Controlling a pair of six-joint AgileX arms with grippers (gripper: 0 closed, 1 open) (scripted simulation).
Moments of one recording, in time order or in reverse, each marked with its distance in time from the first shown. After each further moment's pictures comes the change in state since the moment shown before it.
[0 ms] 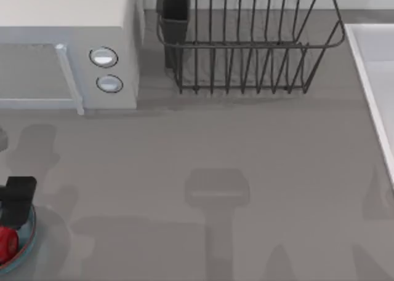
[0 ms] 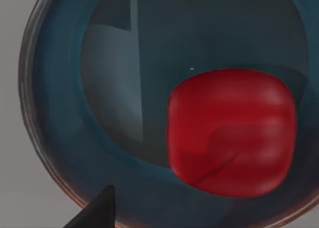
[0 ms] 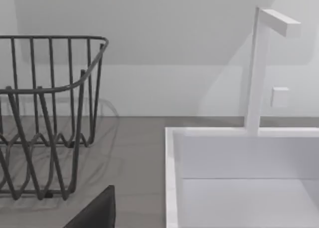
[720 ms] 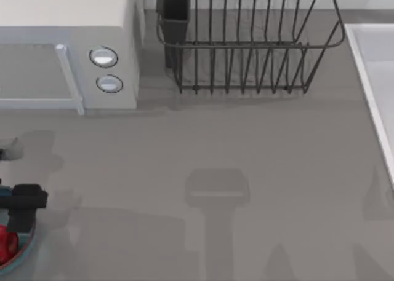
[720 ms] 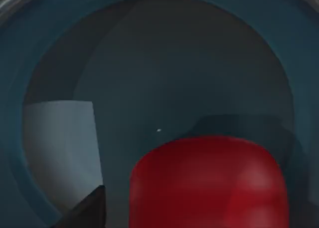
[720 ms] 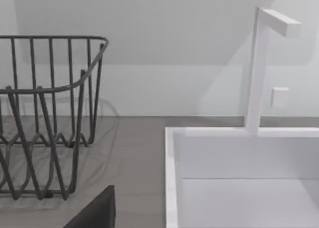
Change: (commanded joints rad) left arm 0.002 0.128 -0.158 0.303 0.000 0.004; right arm 0.000 0.000 0.000 0.000 0.000 0.000
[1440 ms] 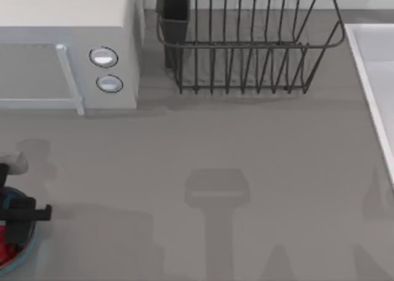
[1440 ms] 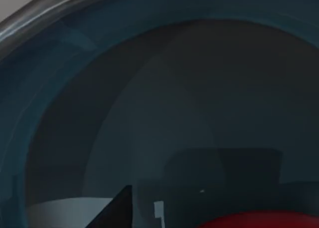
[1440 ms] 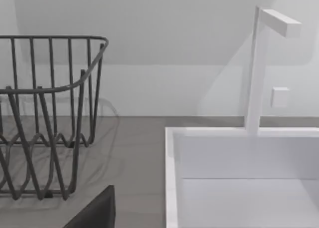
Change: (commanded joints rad) left arm 0.002 0.106 -0.122 0.212 0.000 0.004; right arm 0.000 0.000 0.000 0.000 0.000 0.000
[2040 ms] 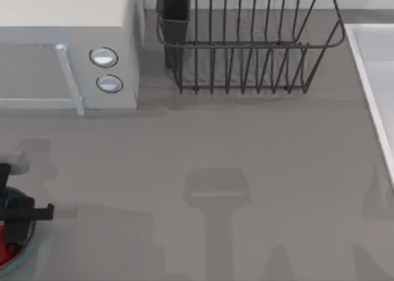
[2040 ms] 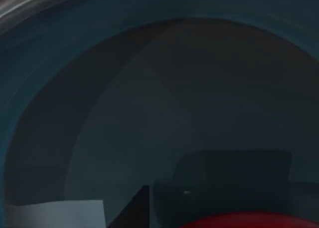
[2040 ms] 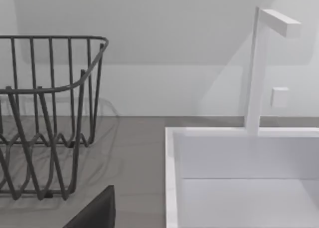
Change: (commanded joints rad) left arm 0.000 0.000 0.000 0.000 0.000 0.000; right arm 0.000 0.000 0.000 0.000 0.000 0.000
